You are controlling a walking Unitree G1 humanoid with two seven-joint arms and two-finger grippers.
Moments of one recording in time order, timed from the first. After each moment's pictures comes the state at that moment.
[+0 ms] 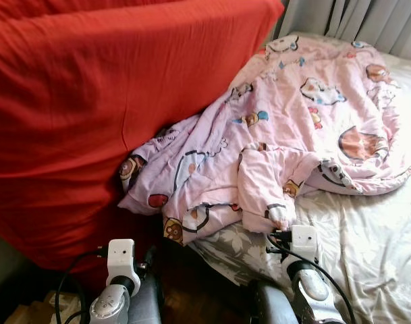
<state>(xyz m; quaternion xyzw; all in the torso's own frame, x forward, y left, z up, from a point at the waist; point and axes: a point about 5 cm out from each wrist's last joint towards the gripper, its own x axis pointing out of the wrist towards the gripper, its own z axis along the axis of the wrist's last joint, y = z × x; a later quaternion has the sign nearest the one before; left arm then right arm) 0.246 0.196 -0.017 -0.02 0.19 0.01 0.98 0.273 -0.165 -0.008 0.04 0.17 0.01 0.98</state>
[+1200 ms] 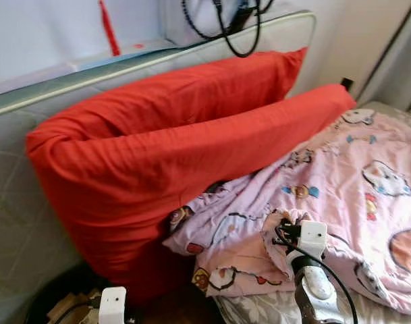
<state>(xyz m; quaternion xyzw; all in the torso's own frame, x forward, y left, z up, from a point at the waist) 0.179 0.213 -0.077 0.00 0.39 0.06 0.92 0.278 -0.171 0.007 0.05 0.10 -0.04 0.99</state>
